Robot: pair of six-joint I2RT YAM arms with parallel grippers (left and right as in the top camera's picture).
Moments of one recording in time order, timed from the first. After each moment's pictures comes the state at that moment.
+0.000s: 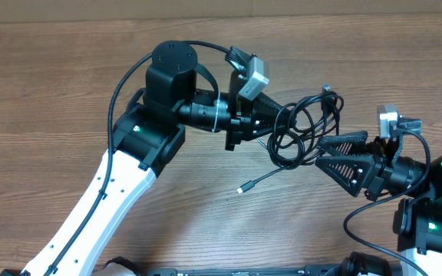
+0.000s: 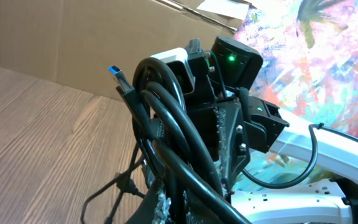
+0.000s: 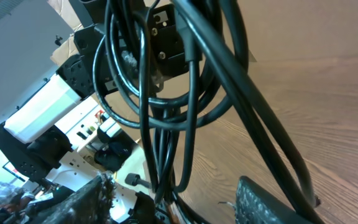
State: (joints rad) left arm -0.52 1.40 1.38 -0.18 1.17 -0.18; right arm -0.26 0.76 0.71 0.05 -1.49 0.63
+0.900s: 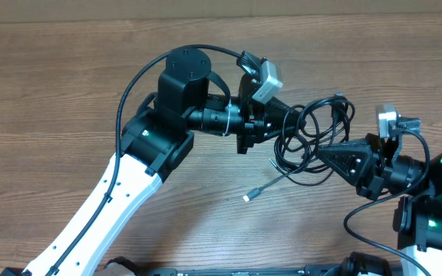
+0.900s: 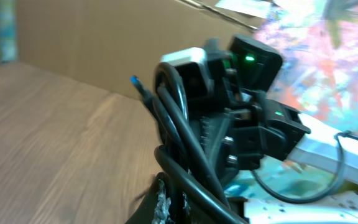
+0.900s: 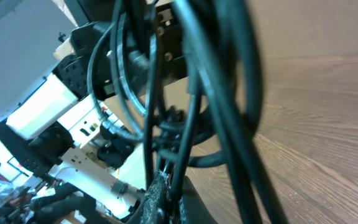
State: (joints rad) left arm -0.58 1.40 1.38 -0.20 1.02 -0.18; right arm -0.26 0.78 0.71 0.05 -1.52 0.62
